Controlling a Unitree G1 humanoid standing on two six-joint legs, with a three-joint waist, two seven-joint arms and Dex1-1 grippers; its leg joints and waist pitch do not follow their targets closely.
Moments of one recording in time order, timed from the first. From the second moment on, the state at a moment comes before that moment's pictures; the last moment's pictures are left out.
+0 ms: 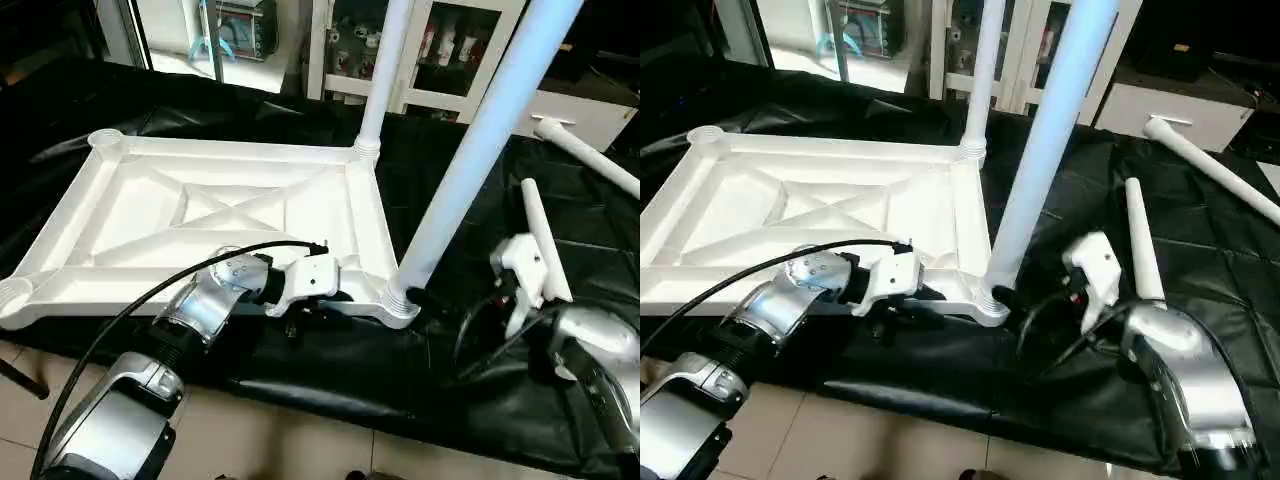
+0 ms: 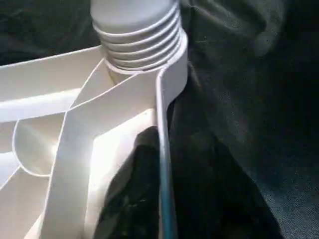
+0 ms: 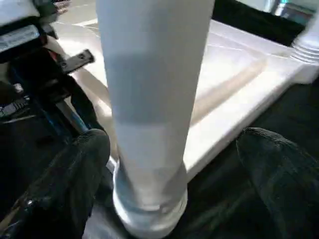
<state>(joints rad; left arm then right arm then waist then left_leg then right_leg) -0.70 0.30 -0.41 0.72 0.10 -0.19 -1.19 -0.18 -0.52 0.00 -0.01 0.35 0.29 0.87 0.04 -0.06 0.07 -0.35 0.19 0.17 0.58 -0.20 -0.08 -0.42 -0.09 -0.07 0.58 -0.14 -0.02</state>
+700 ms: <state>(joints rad) -0.70 0.34 -0.41 0.71 0.09 -0.23 -1.27 -0.28 -0.58 0.11 0.09 0.30 0.22 1.08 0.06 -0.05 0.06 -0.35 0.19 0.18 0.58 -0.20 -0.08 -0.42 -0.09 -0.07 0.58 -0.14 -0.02</state>
